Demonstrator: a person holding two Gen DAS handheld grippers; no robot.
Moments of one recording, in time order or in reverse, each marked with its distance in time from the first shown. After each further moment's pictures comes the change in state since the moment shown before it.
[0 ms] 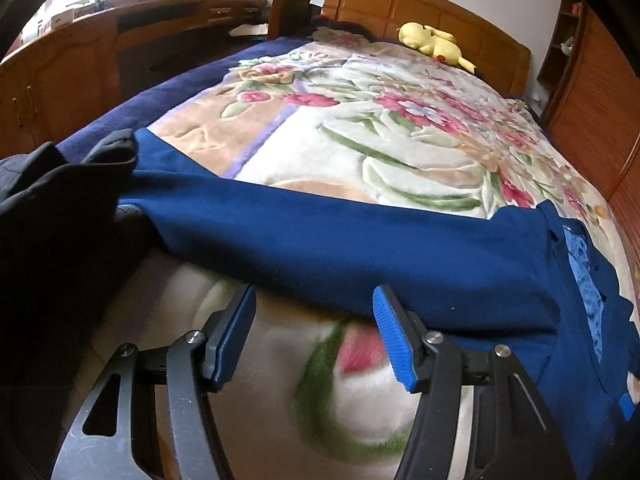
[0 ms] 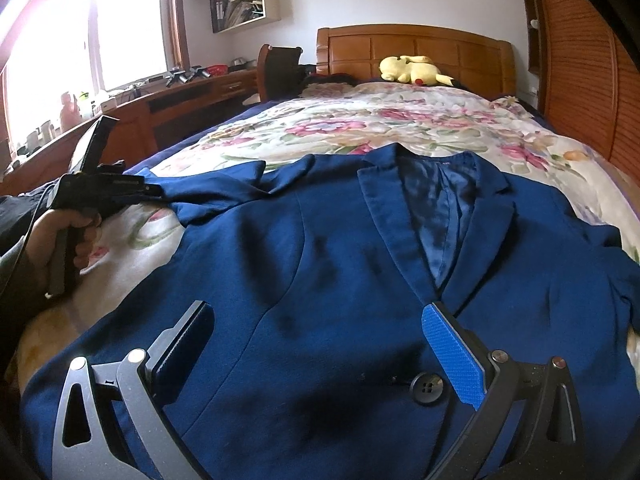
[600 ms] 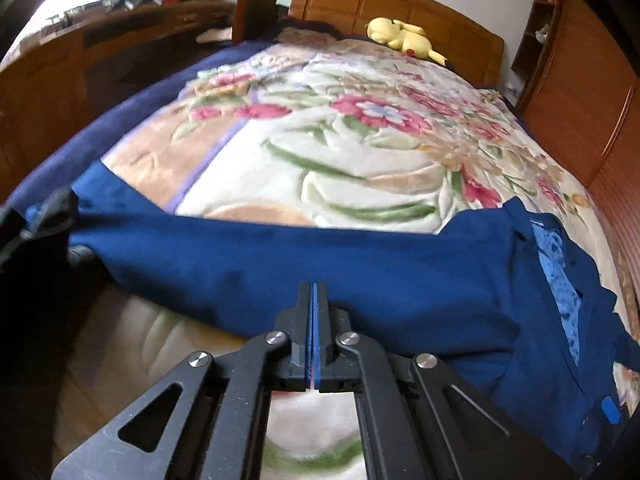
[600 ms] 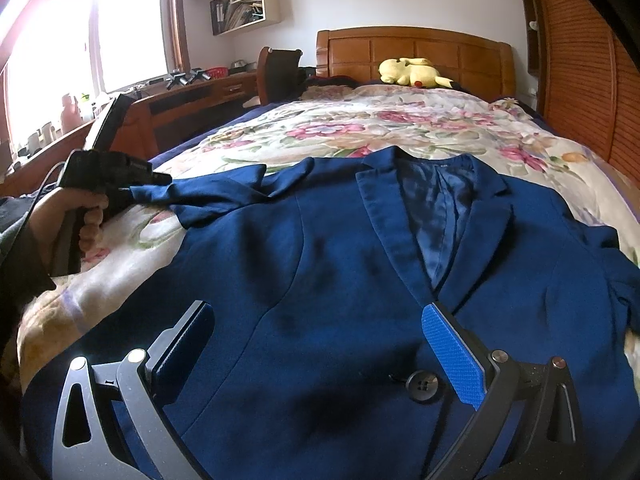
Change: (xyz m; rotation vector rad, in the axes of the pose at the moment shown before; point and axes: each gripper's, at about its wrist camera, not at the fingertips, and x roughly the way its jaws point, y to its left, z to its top) left arm -0.011 -0.042 0.022 0.066 -0.006 -0.055; right arm -0.004 -0.002 -0.001 0.006 -0.009 0.001
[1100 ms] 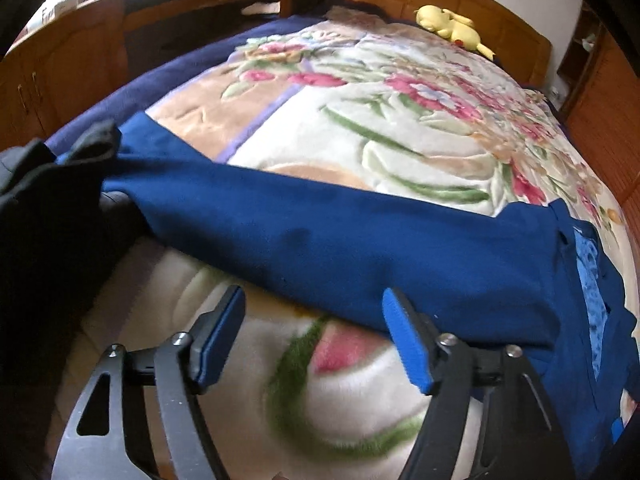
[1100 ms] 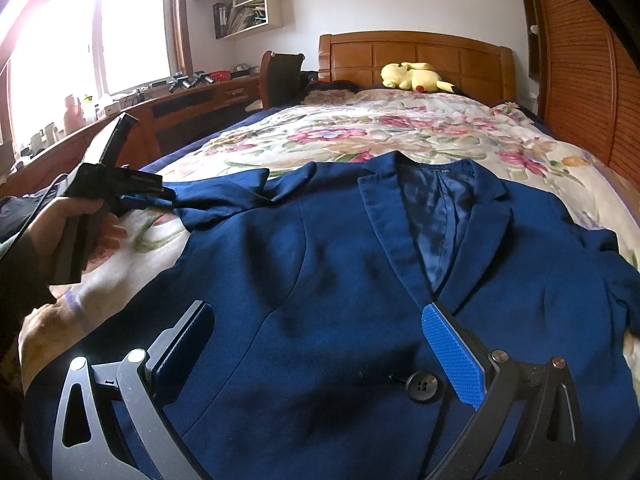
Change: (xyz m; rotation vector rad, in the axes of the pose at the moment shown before) left arm 0.023 0.028 -0.014 -0.109 0.088 0.109; right arm 0.000 0.002 -0.001 -0.007 -0.014 0.004
